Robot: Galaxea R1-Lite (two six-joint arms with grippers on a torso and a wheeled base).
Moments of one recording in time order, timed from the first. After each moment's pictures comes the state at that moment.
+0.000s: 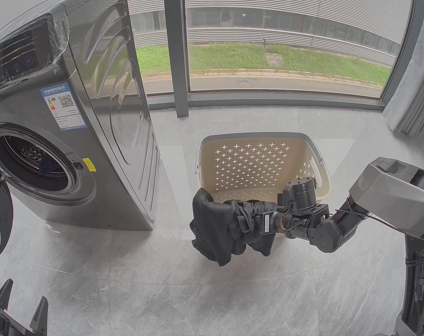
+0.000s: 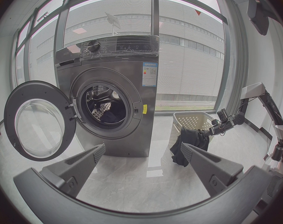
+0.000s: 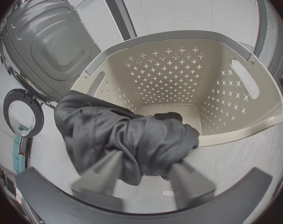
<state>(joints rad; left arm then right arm) 0.00 0.02 -0.02 0.00 -0.01 -0.03 0.47 2.31 -1.03 -0.73 -0.05 0.23</state>
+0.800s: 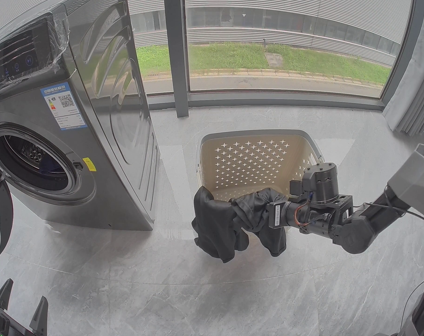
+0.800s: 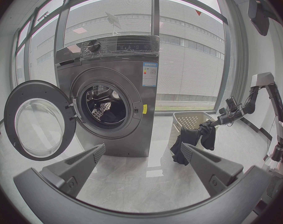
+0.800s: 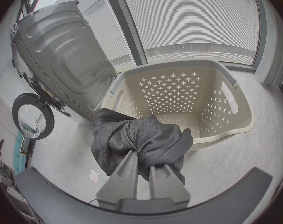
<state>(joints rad) 0.00 0.02 -0.02 0.00 -0.01 -0.03 0.52 2.06 -0.87 -0.73 -0.07 0.23</state>
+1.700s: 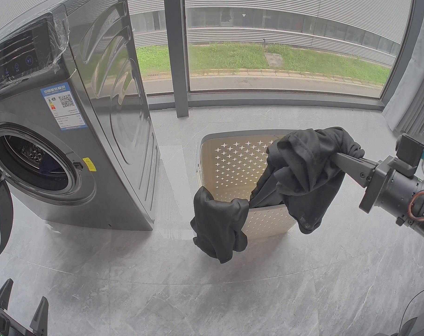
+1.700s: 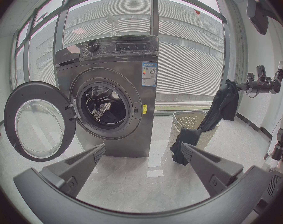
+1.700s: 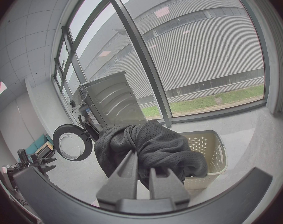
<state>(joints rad) 0.00 0.02 -0.02 0.00 -0.01 -0.02 0.61 1.31 -0.55 -0.81 0.01 0.18</state>
